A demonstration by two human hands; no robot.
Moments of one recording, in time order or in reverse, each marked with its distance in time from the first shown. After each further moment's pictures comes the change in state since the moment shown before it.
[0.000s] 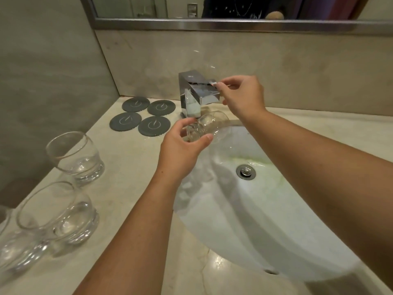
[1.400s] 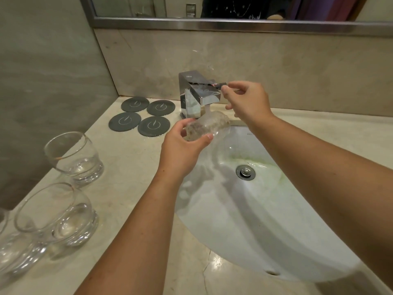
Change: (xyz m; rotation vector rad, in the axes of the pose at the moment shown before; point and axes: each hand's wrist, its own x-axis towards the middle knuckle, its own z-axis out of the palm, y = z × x) left_hand 0.005 -0.001 0.001 0.016 0.014 -0.019; right_hand -0.008 0.010 -0.011 0.086 -0.041 0.095
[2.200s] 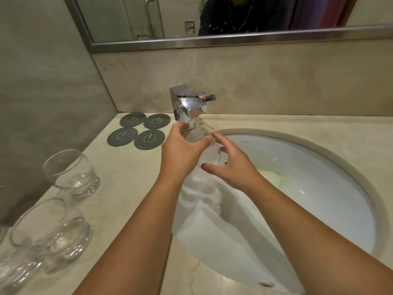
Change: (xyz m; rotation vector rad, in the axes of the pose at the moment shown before) left_hand 0.007 0.024 0.019 0.211 0.047 0.048; right_hand -0.095 0.065 -0.006 -0.088 -0.365 -0.053
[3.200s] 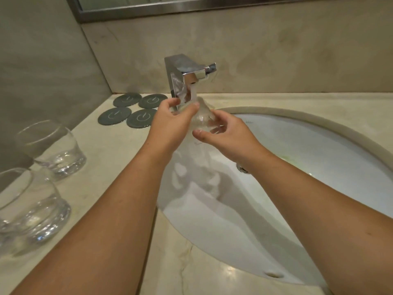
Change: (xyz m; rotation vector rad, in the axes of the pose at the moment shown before) left_hand 0.010 -0.015 -0.002 -0.205 -0.011 -0.034; right_hand 0.017 0.003 0.012 0.188 0.057 -0.001
